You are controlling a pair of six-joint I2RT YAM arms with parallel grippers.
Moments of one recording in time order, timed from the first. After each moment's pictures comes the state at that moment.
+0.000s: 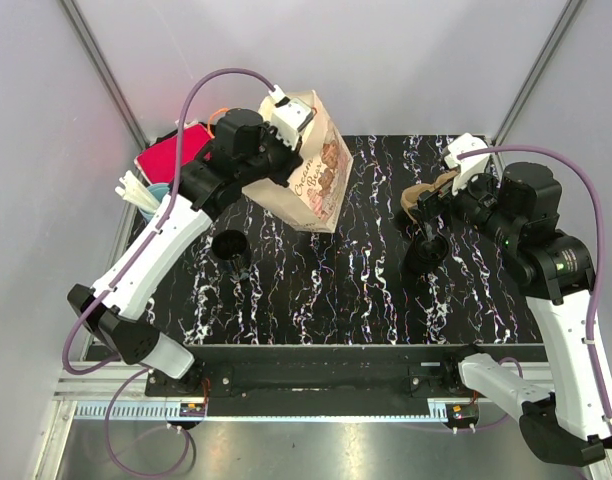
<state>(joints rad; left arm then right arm) -0.60 1.50 1.74 -0.61 0.12 0.13 0.29 0.97 1.50 -0.86 -0.23 -0.28</state>
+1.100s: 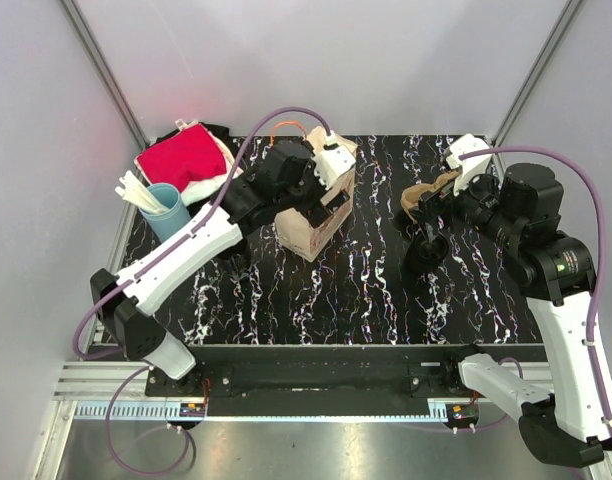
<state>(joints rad) -0.78 1.56 1.61 -0.61 -0.05 0.32 0.28 0.96 1.50 -0.86 -0.24 -0.28</state>
